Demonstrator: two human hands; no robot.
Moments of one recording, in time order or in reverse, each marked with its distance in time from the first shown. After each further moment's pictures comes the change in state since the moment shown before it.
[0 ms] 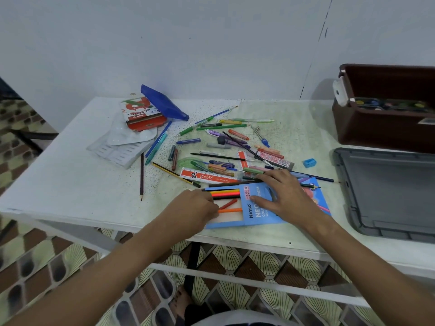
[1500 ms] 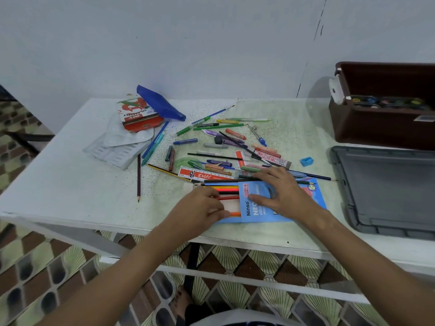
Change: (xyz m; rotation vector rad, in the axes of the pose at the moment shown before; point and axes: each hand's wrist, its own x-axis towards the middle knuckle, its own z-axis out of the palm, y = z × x) left_hand 0.010 0.010 0.012 -0.356 0.115 -0.134; right_hand 0.004 0.008 -0.002 0.098 -0.037 -0.005
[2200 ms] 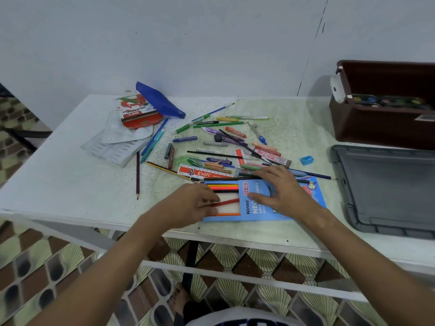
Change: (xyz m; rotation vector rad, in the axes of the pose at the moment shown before) left_hand 0.007 -0.017 -0.020 -0.050 -0.178 -0.026; right_hand -0.001 -0.008 -0.006 -0.011 -0.042 0.032
